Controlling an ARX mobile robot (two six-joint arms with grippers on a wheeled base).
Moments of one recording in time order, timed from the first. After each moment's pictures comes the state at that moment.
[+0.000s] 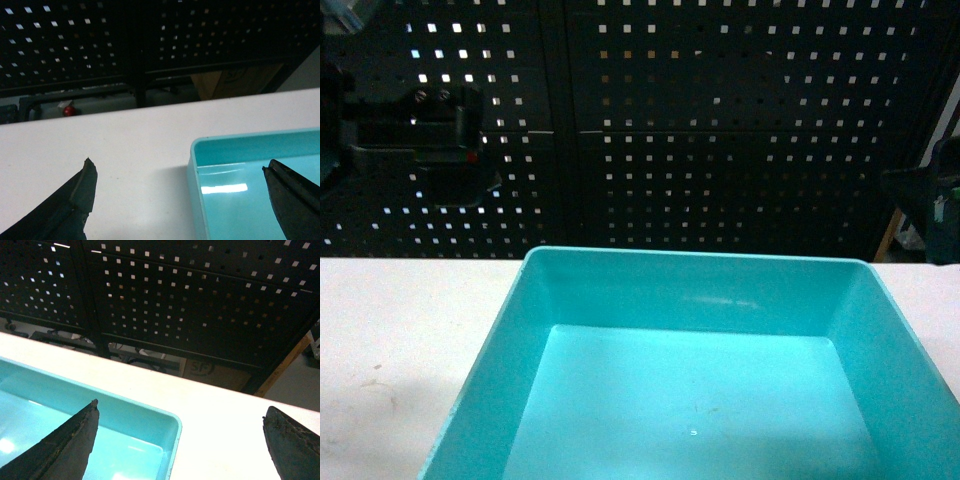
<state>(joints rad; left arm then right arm) -0.24 1.43 0.80 0.10 -0.08 -0.08 0.14 1.46 0.60 0.55 -0.08 -0.10</state>
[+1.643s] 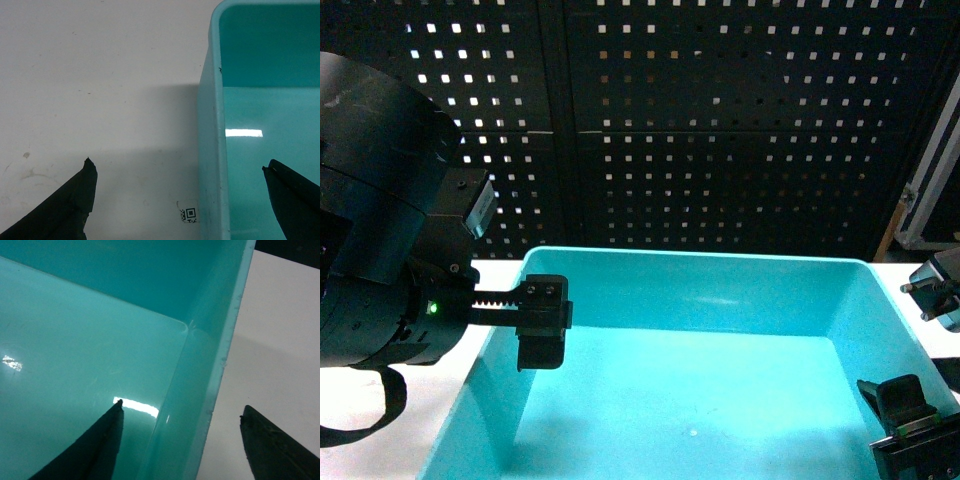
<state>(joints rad) -0.36 1.74 0.78 0.11 -0.25 -0.25 0.17 1.81 0.46 0.71 -0.03 -0.15</state>
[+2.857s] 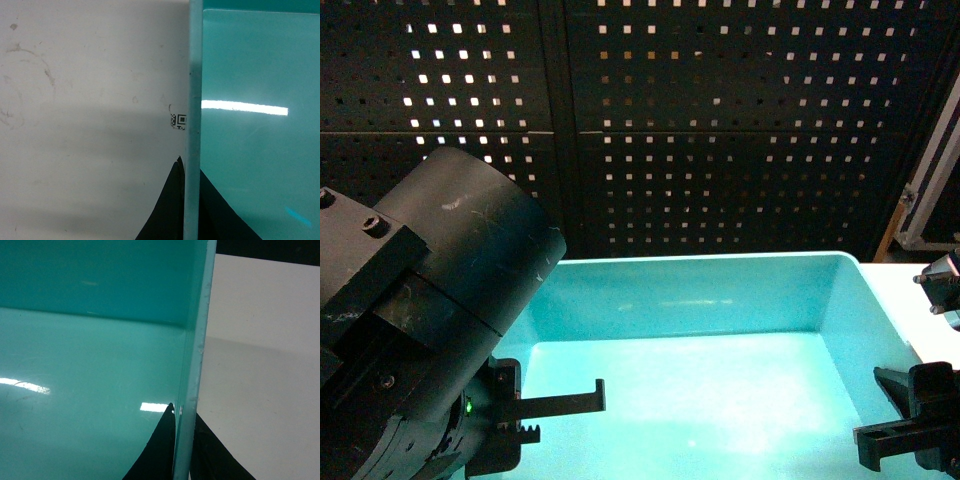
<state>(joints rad) -0.55 1.73 0.76 -0.15 -0.40 -0.62 0.21 1.86 0.41 0.86 -0.01 0.01</state>
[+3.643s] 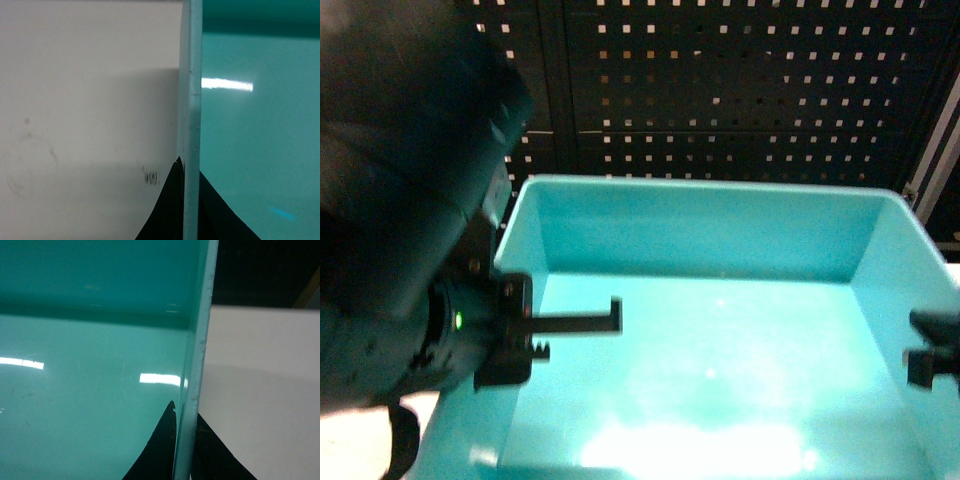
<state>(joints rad) -0.53 1.58 0.77 -0.05 -0.42 -0.45 0.11 1.66 0.47 0.70 -0.07 0.06</state>
